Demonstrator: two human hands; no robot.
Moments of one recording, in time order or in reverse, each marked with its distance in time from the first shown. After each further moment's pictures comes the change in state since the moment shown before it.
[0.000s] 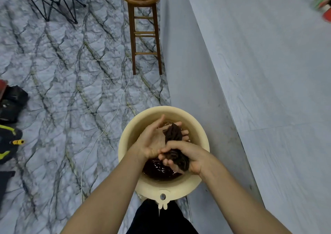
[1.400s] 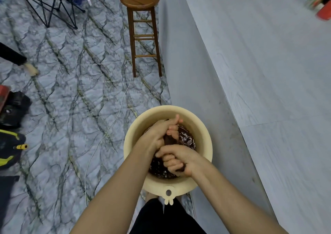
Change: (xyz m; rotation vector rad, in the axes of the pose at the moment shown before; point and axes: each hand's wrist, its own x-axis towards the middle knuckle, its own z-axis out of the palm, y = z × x) left_hand 0.010 0.006 0.032 0.156 0.354 0.188; right_hand 0.023 0.021 0.013 -0.013 0.013 -0.033
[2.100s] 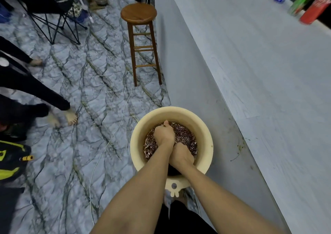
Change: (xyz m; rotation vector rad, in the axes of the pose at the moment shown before) left_hand 0.017 -0.035 -0.002 0.594 0.821 0.341; right_hand 0.032 0.030 0.007 -1.036 0.934 -0.295
